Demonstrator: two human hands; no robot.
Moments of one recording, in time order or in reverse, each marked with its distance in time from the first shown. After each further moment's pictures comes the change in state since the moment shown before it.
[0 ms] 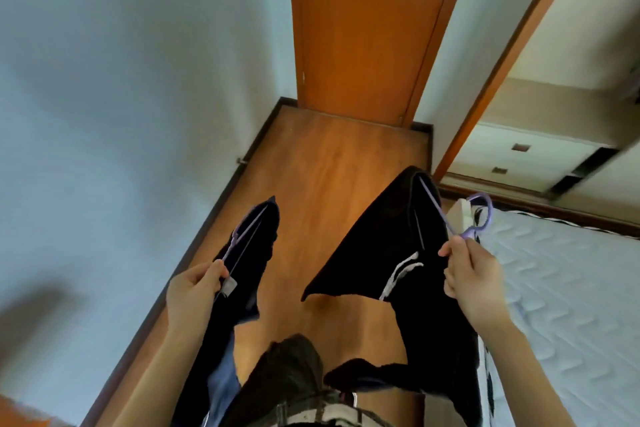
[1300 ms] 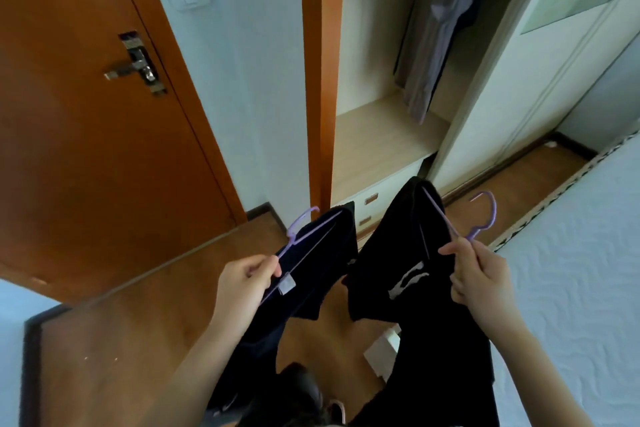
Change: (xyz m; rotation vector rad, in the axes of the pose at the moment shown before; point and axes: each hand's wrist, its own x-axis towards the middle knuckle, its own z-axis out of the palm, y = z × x) left_hand 0.405 0.427 0.722 0.200 -1.071 0.452; right_hand 0.604 -0.073 -0.179 0.208 0.793 0.144
